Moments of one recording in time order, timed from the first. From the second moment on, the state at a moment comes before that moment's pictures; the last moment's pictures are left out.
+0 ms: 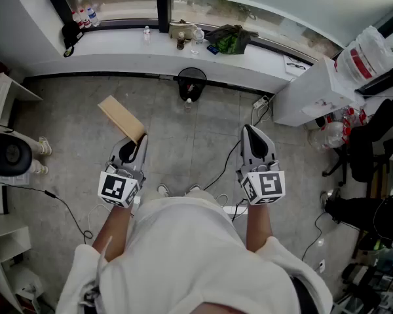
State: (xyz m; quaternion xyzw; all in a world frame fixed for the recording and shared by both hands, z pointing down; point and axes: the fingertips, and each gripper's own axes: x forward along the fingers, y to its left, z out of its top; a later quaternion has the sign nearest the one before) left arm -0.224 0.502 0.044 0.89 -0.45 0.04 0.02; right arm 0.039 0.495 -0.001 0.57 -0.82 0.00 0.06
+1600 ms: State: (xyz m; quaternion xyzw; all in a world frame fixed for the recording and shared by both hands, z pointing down) left arm -0.204 0.139 0.130 0.92 -0.34 0.05 0.17; right arm 0.006 0.139 0.069 0.55 -0.82 0.14 0.09
